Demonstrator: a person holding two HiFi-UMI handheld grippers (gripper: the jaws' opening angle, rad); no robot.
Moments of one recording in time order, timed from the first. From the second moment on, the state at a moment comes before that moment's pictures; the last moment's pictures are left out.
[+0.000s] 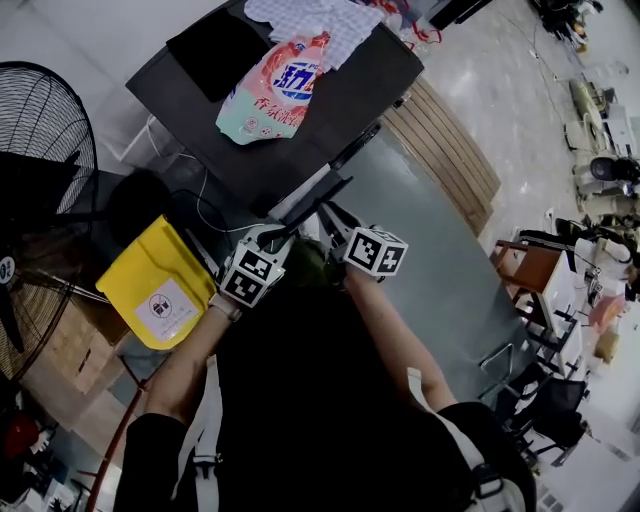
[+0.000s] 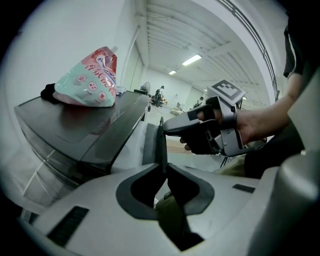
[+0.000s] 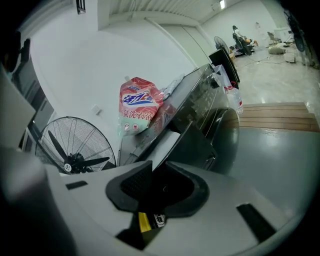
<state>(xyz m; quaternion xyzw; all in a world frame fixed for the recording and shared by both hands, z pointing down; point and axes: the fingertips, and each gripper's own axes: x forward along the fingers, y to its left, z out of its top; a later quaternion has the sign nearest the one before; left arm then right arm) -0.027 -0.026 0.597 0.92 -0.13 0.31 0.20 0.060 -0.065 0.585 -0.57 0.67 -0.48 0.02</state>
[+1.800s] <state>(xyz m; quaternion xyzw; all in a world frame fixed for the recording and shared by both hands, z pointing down) 0.018 0.002 0.630 0.88 -0.15 0.28 0.36 0.076 -0.067 0.604 -0.47 0.77 -0.36 -0.22</state>
